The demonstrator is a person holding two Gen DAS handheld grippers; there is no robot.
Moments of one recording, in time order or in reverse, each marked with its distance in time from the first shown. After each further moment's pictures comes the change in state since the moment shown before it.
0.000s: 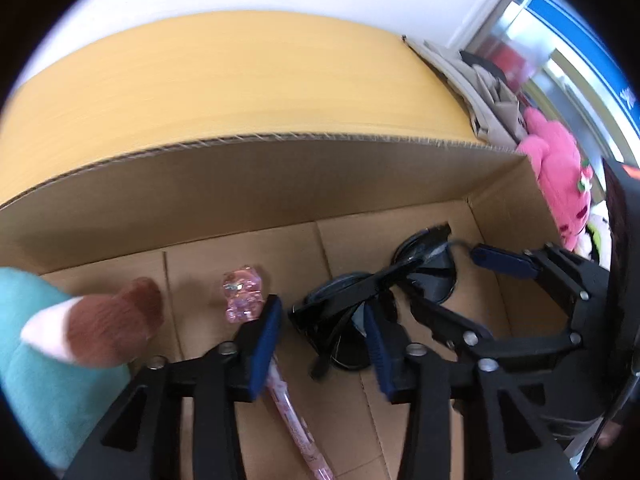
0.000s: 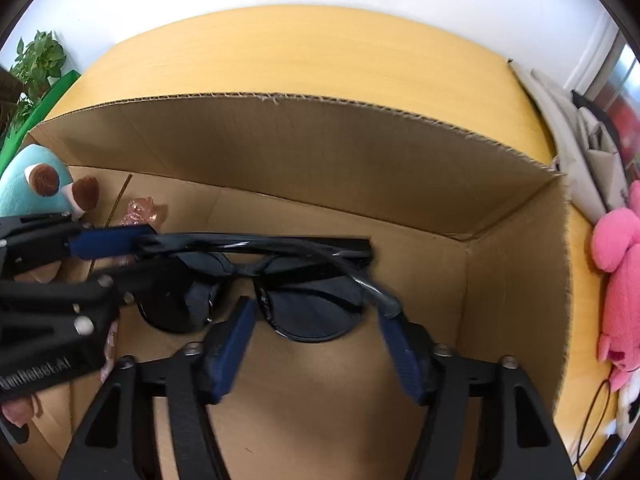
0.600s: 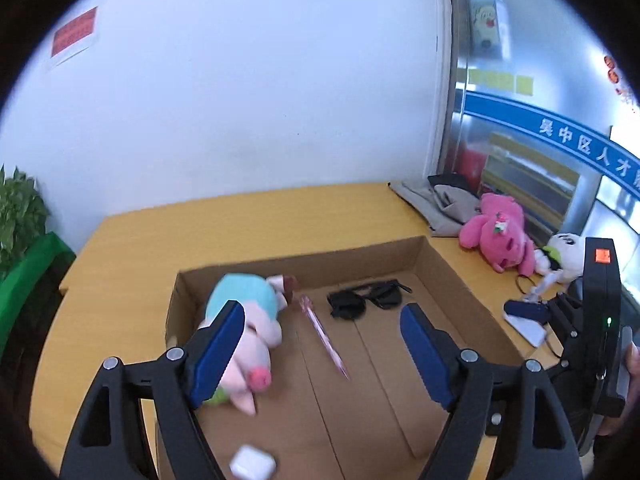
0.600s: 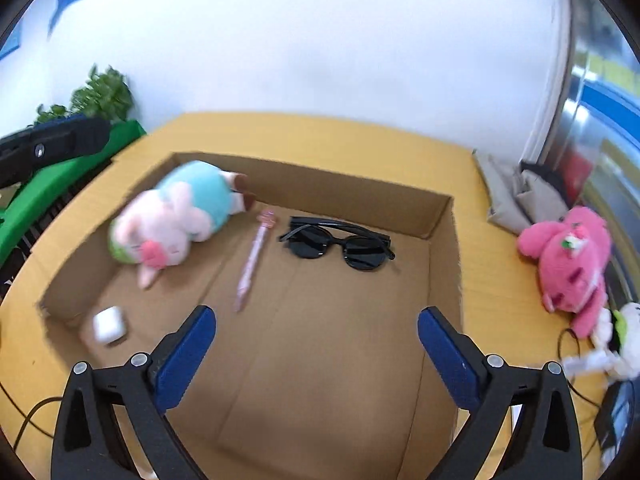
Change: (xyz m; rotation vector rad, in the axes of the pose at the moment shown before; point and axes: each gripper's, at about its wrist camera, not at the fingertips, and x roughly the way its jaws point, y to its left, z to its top) left arm -0.260 -0.050 -0.184 0.127 -0.562 0.170; right arm -0.194 0.081 -0.152 -0.045 -0.421 -0.029
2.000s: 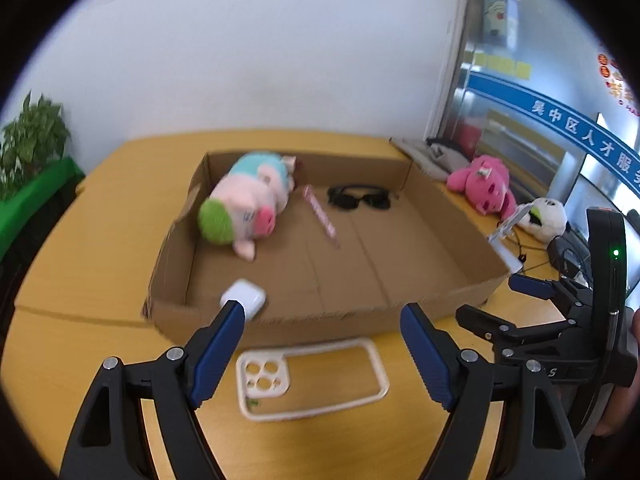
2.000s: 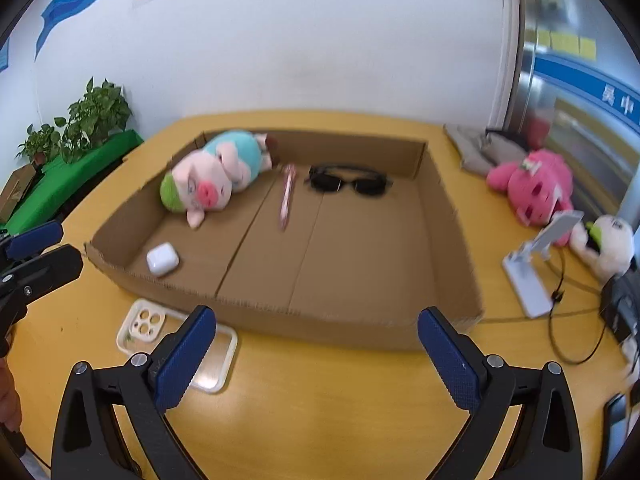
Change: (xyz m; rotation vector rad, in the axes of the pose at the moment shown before) left arm -0.057 0.007 -0.141 -0.116 0.127 0.016; right arm -0.049 0.051 -0.097 0.126 0.072 -0.008
